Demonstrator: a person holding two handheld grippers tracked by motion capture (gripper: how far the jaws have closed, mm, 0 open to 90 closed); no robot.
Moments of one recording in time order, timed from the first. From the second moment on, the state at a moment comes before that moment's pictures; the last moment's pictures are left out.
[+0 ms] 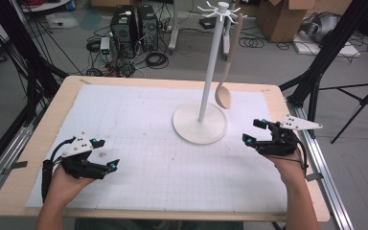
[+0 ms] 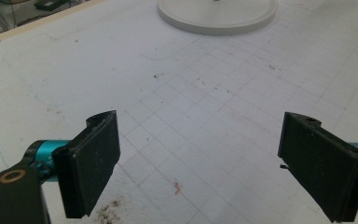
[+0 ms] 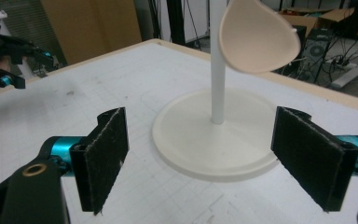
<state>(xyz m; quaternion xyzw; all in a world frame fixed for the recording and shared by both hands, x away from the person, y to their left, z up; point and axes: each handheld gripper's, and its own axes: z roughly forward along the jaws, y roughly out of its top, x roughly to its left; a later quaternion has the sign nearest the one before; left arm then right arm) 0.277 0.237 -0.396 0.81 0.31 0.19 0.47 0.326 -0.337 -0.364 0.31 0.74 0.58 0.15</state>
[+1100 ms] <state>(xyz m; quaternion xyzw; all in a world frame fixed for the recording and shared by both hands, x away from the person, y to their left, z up) 0.276 0.234 -0.397 0.81 0.30 0.19 0.47 0.332 -0.327 -0.389 0.33 0.76 0.54 0.15</state>
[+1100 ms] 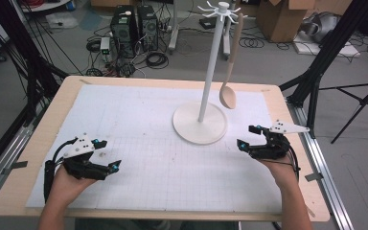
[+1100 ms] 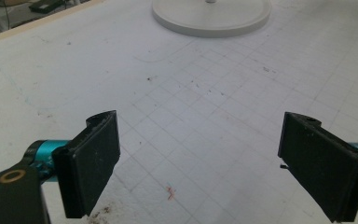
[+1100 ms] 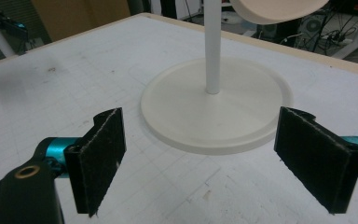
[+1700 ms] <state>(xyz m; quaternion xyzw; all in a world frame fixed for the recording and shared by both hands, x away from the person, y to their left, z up) 0.276 0.236 -0.397 0.80 0.31 0.19 0.47 0.333 -0.326 -0.392 0.33 0.76 0.54 0.14</state>
